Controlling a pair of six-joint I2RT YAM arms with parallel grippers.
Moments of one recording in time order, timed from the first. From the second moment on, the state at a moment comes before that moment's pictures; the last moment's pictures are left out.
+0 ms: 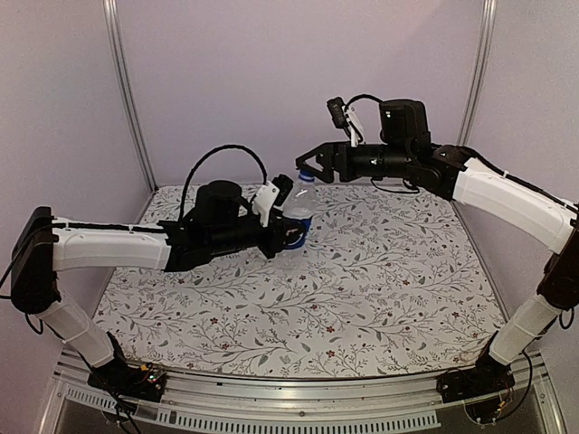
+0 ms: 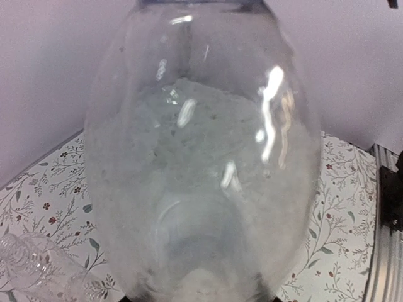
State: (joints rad) left arm -0.89 1.56 0.98 0.29 0.09 -0.03; right arm 0.75 1.60 1.55 -0.21 -0.34 0.29
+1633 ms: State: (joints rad) left arm -0.83 1.51 0.94 0.30 0.85 -0.03; right arm 0.69 1.59 1.52 -0.29 -1.13 -0.15
